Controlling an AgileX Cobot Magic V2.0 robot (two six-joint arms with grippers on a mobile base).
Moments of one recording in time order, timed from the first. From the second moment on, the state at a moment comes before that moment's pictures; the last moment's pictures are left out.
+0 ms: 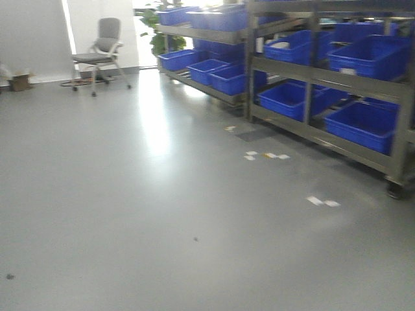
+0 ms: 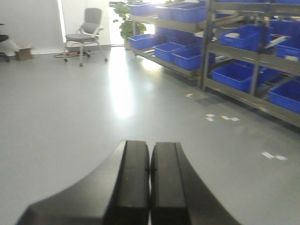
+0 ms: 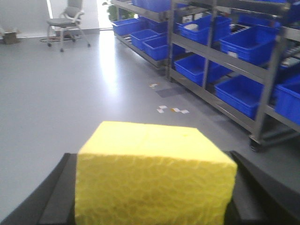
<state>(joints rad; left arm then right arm) -0.07 -0.01 0.00 0.13 0.11 -0.20 0.14 0.09 -0.54 -0.13 0.61 0.13</state>
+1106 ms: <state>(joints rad) -0.07 -0.01 0.00 0.13 0.11 -0.20 0.14 0.09 -0.54 -0.14 0.61 0.13</state>
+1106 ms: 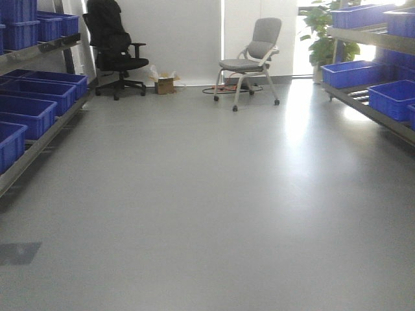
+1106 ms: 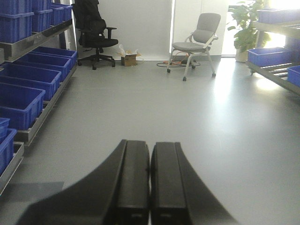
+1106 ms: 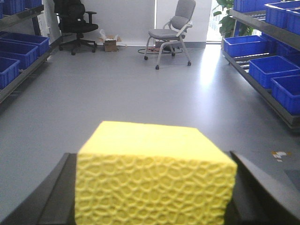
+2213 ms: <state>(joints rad) -0.07 -0.01 0.00 0.13 0.11 -0.20 0.14 0.09 -0.54 -0.14 0.61 0.13</state>
